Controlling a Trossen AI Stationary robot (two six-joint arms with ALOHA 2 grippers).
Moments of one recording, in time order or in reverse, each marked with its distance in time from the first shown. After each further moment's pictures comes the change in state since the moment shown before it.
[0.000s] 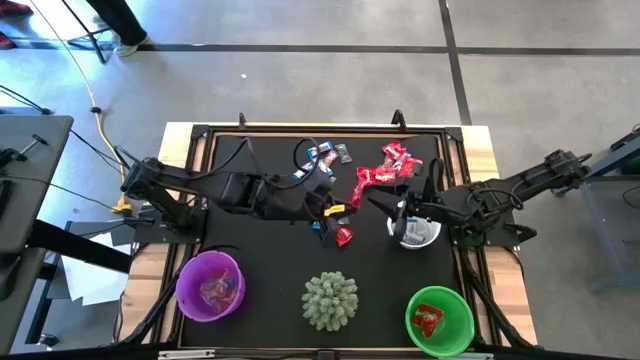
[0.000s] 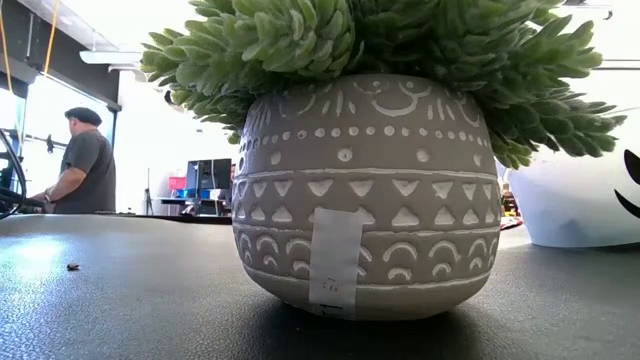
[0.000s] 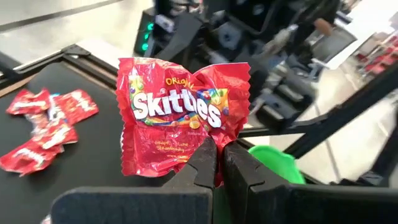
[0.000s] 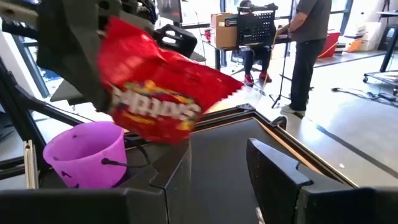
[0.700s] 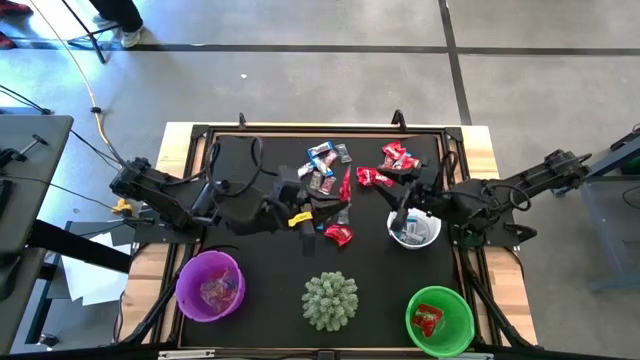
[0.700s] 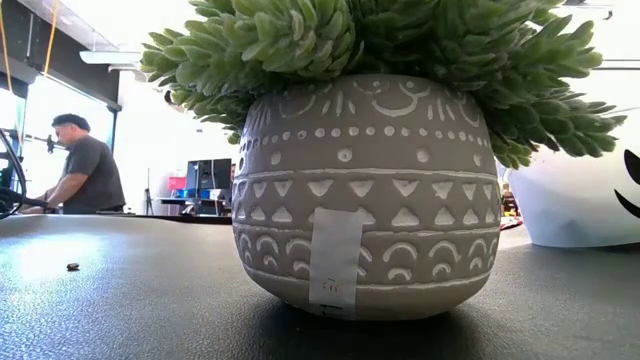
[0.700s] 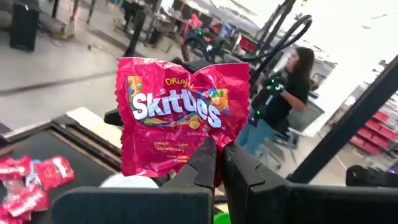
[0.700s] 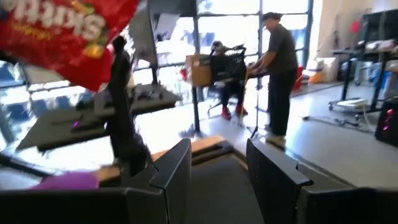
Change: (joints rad) left arm -0.138 -0.076 0.000 0.246 -0.267 0.085; right arm -0.002 0.007 0.000 0.224 0.135 -0.133
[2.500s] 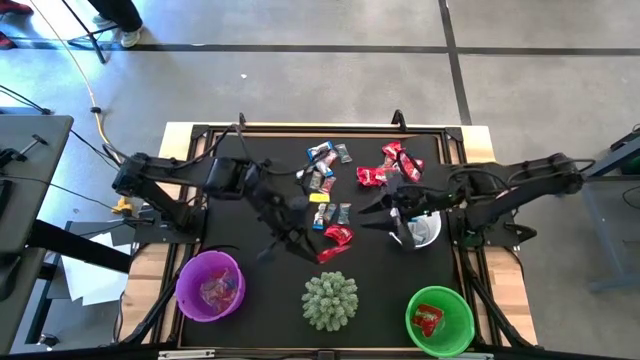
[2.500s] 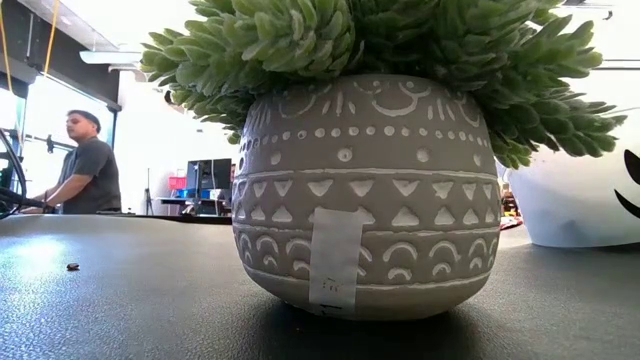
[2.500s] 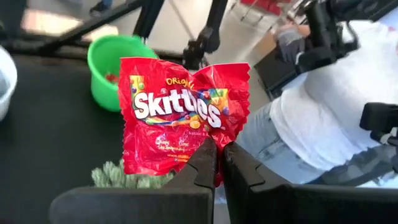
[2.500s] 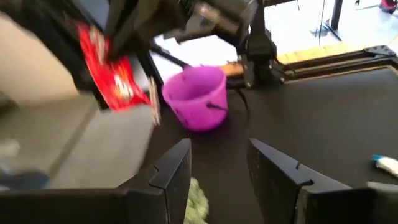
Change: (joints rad) left arm 0.202 -0.002 0.000 -0.437 1.133 0.176; right arm -0.155 0.128 0.294 -0.583 -0.804 0.244
